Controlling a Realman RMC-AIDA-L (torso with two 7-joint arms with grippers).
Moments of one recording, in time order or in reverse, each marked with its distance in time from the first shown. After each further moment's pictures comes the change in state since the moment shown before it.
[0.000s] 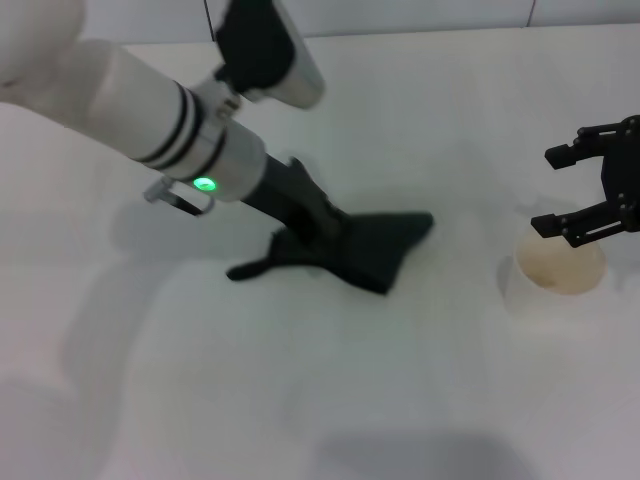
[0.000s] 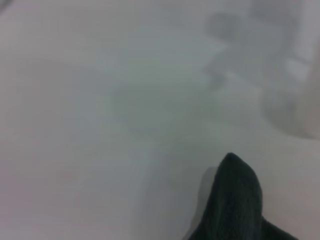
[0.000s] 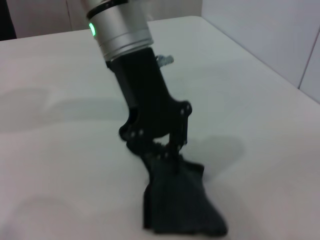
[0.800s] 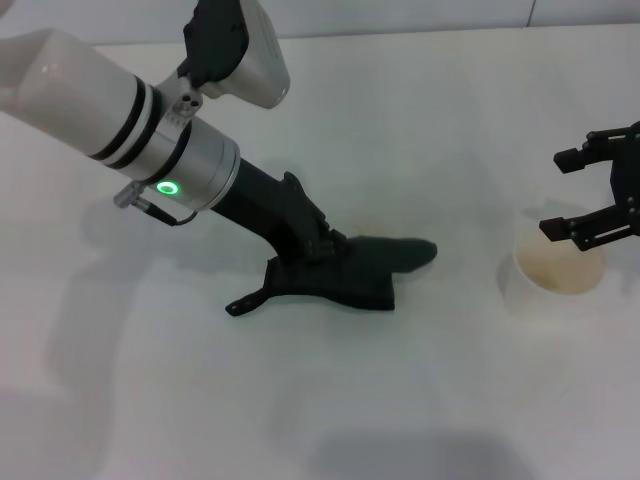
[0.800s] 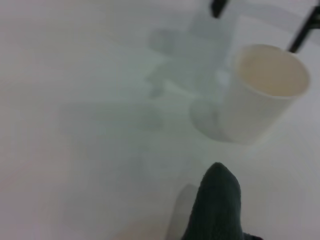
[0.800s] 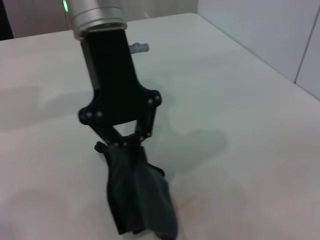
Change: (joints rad) left arm 0.016 0.003 -0.180 0.029 0.019 0.244 0.140; right arm -0.012 -0.003 0.012 -0.007 -0.002 -0.011 0.006
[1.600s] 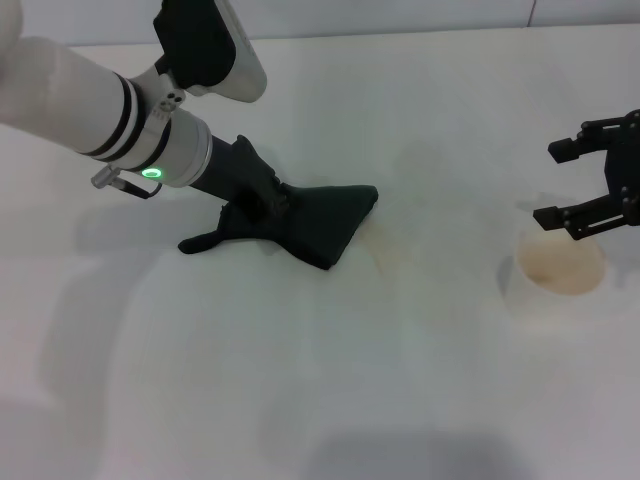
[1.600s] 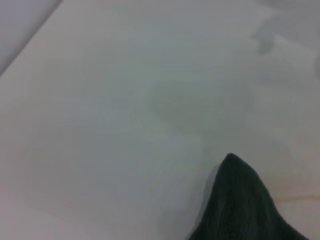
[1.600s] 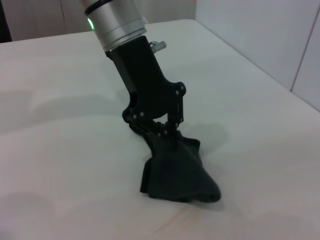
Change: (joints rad) left arm 0.042 -0.001 0.041 0.010 0.118 -0.268 -0.042; right arm 0.014 0.002 0.002 0.006 0.005 0.013 -0.007
